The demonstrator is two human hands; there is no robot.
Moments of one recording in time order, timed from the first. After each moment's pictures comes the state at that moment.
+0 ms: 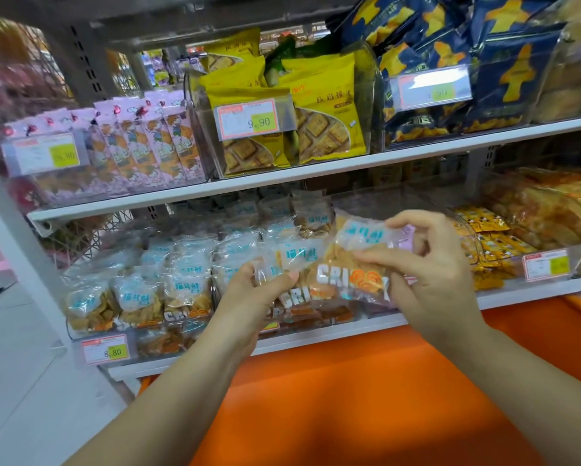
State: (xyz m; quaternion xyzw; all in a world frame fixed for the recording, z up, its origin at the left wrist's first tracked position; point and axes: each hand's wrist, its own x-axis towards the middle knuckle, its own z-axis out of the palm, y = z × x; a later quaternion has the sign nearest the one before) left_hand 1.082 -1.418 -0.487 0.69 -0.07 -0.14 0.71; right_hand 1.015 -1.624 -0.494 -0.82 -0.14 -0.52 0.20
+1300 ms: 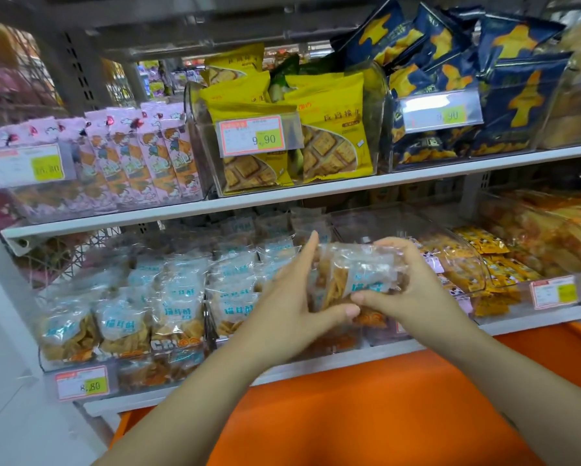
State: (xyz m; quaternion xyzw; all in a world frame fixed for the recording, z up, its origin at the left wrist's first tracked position) left_hand 1.104 -1.440 -0.482 0.85 -0.37 0.01 0.37; right_hand 1.048 -1.626 -0.500 -0.76 -0.01 -0.21 0.61
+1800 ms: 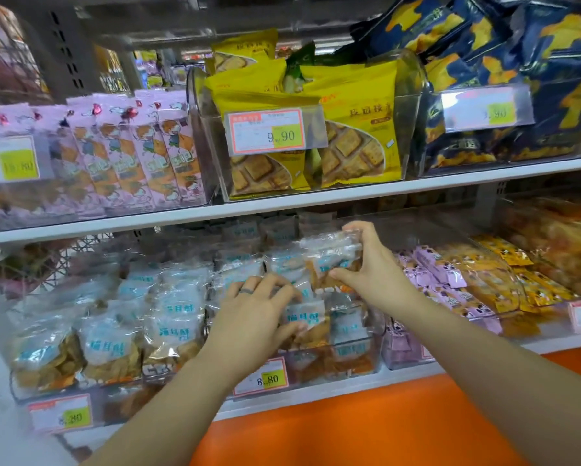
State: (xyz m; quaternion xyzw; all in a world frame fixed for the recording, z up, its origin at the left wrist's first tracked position) left_hand 1.182 -1.404 -0.515 0.91 -0.37 0.20 0.03; right_hand 1.158 -1.615 -0.498 -0.88 0.00 -0.22 0.42
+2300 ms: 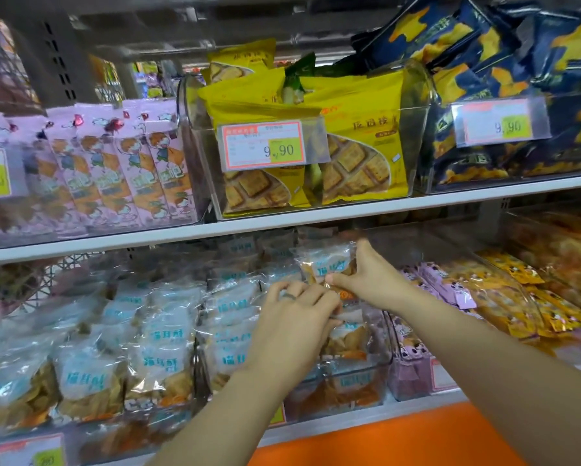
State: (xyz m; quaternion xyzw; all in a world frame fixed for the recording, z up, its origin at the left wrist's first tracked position) left_hand 1.193 -1.459 -0.520 0.84 -0.42 0.32 0.09; right_hand 1.201 -1.633 -0.492 -0.91 0.03 -0.13 0.39
